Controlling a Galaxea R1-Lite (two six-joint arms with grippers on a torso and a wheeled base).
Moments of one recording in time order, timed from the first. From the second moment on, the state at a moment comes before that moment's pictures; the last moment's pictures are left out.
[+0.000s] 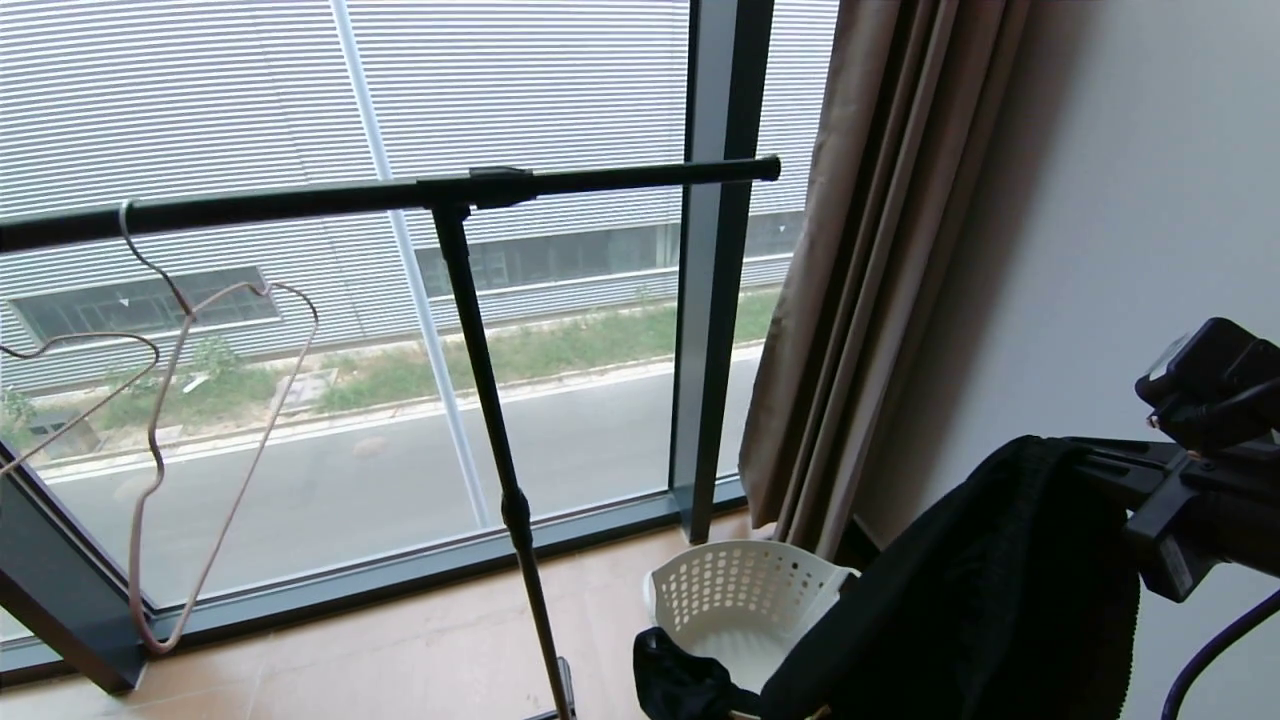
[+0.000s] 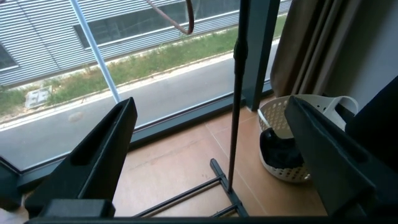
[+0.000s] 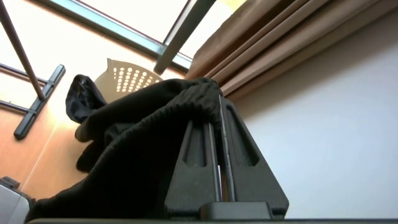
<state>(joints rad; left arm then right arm) -0.01 0.01 -0.01 0.06 -0.12 0.10 0.37 1.19 -0.67 -0.08 -0.14 -0.46</state>
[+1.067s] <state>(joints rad) -0.01 0.01 -0.01 0.05 -0.12 0.10 0.37 1.18 -0.66 -0.11 -0.13 -0.46</state>
